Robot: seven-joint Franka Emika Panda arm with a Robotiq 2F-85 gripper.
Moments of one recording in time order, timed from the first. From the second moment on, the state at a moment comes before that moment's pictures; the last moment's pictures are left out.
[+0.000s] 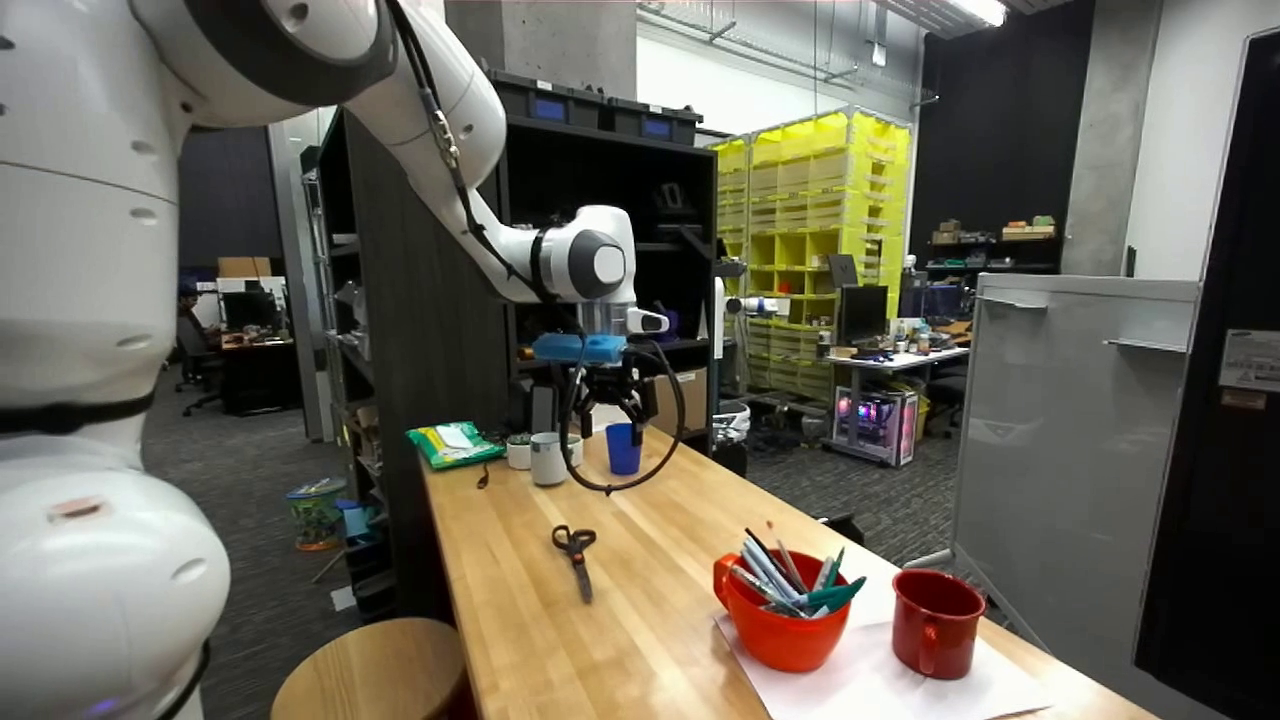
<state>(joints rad) 0.04 0.13 0.03 -2.02 -0.05 2.17 0.06</state>
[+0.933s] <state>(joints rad) 0.06 0.24 0.05 -1.88 -0.05 2.17 0.06</state>
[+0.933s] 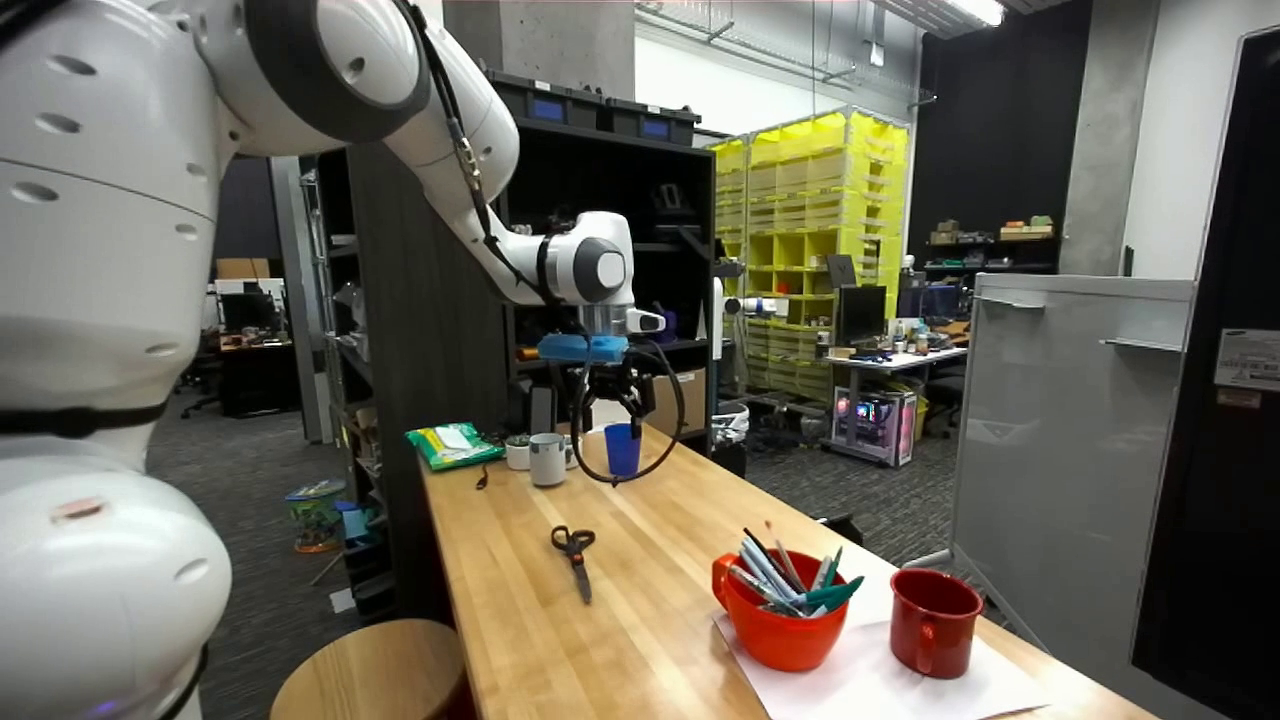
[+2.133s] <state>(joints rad) 0.13 0.57 0.07 -1.35 -0.06 2.05 0.10</state>
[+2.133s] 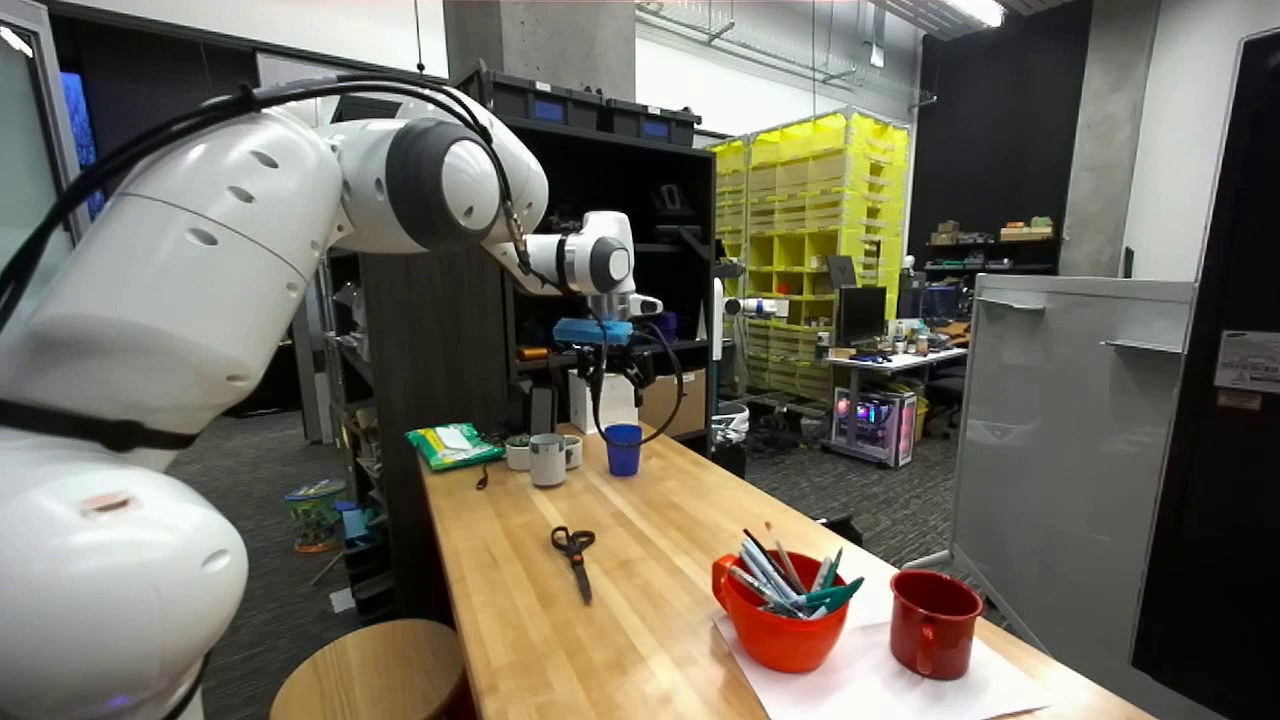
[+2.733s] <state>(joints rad) 0.14 0.61 0.05 -1.32 -0.06 2.08 0.18</state>
